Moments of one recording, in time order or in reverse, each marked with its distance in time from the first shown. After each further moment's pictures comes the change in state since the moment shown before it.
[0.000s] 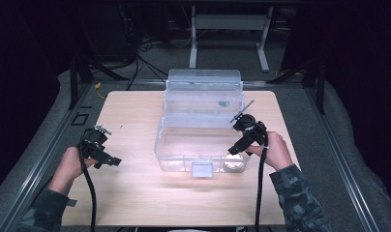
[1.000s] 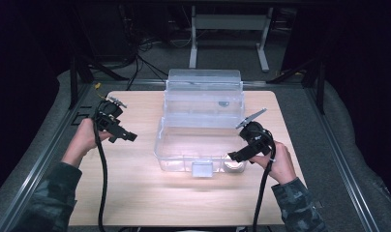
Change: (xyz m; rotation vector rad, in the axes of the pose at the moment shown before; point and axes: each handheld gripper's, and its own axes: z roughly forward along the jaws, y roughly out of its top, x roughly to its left) left arm -0.020 0.091 -0.029 -0.076 -0.040 0.108; right arm 0.019 -0.028 -0.017 -0.163 0.016 0.004
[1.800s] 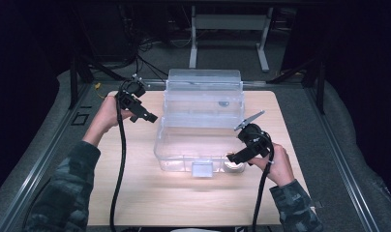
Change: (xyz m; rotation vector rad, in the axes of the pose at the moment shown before) left arm -0.014 0.083 0.005 -0.031 -0.023 0.094; right arm 0.005 -0.001 0.004 0.001 0.012 -0.006
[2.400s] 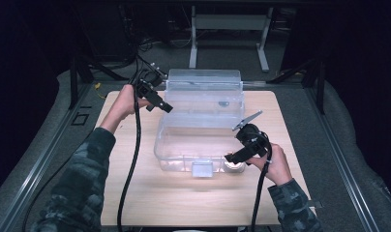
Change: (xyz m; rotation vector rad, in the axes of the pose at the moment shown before) left arm -0.006 0.053 0.019 -0.027 -0.040 0.055; right arm -0.001 0.002 0.008 -0.005 0.038 -0.012
